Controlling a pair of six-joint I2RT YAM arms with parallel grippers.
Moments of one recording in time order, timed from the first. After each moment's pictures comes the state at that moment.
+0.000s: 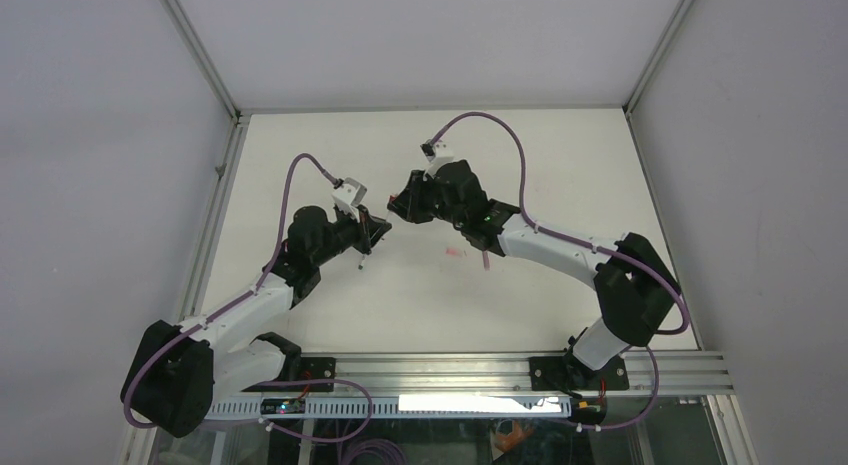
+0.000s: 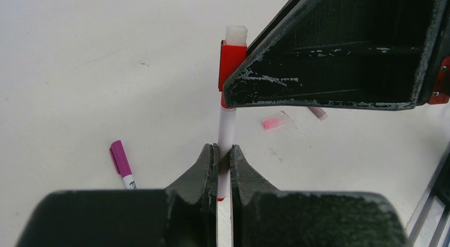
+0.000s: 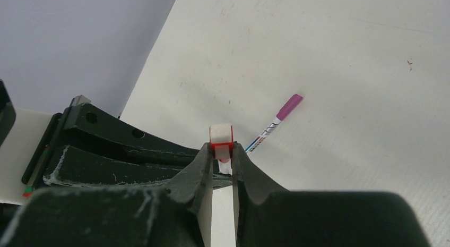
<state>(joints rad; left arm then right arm) -0.46 1.07 0.46 0.40 0.24 -0.21 0.86 1.59 1.09 0.12 -0.09 0.63</state>
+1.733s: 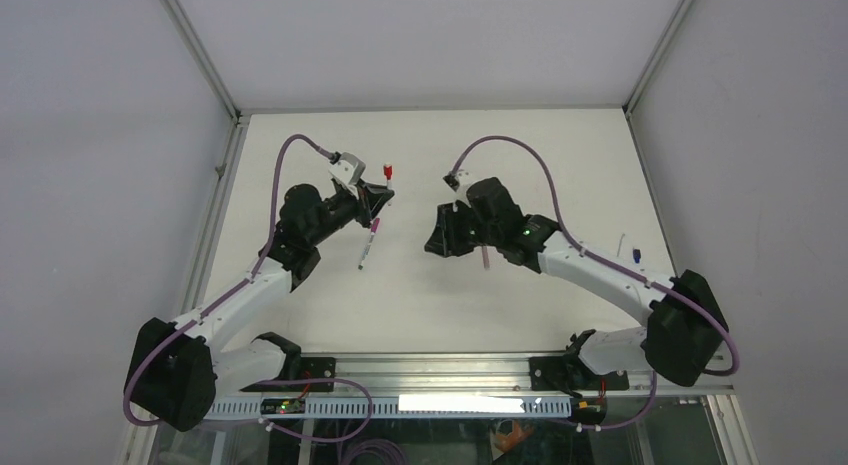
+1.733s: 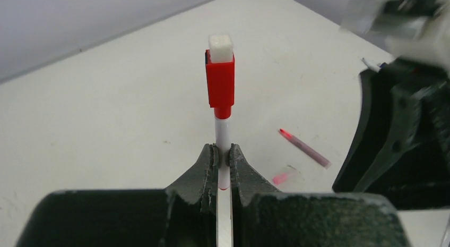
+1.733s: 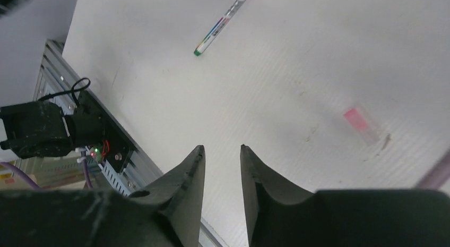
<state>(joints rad) -0.45 1.08 0.63 0.44 0.29 -0.09 0.83 1.37 0.94 -0.25 -0.24 0.50</state>
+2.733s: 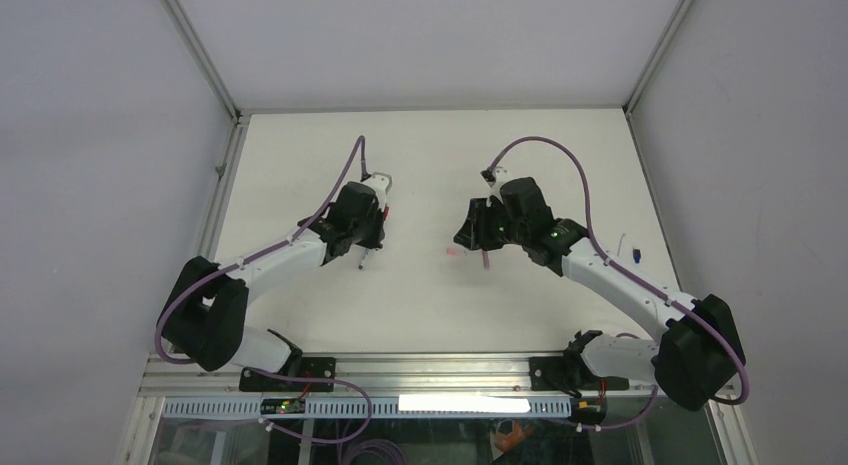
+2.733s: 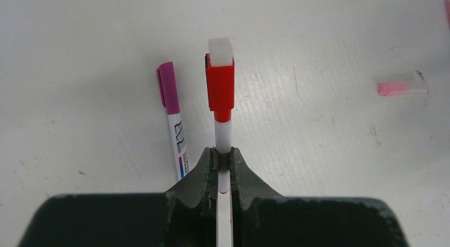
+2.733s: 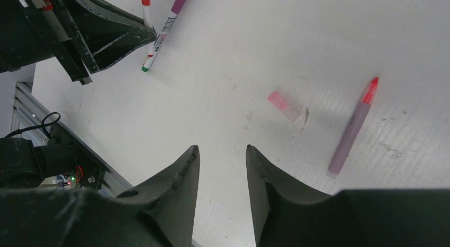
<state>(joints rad) -0.57 1.40 0.79 -0.17 -0.12 -0.21 0.63 1.20 0.82 -0.29 -0.20 0.48</state>
